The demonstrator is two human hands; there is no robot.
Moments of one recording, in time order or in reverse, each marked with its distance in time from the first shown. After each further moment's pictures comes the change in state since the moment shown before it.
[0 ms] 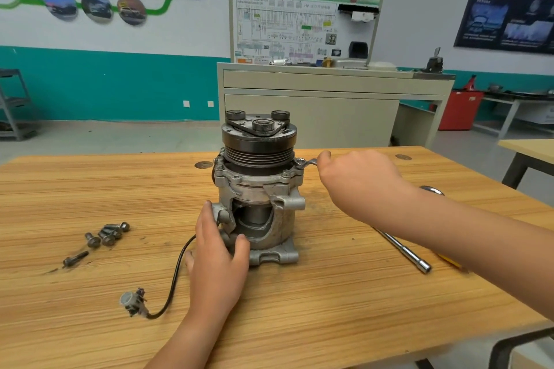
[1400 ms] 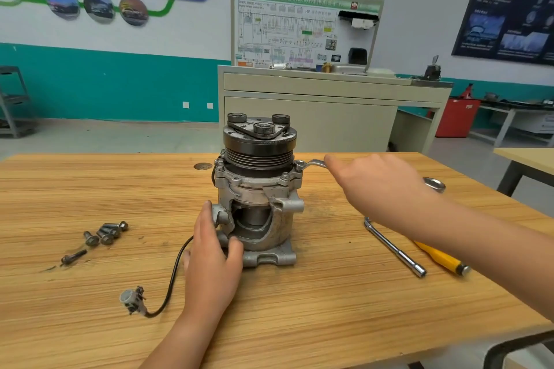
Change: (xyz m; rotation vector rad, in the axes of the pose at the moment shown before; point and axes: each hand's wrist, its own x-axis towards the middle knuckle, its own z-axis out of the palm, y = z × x) left_hand 0.000 0.001 -0.005 -0.028 -0.018 -0.002; right_hand -0.011 0.020 0.007 0.020 0.039 -0.016
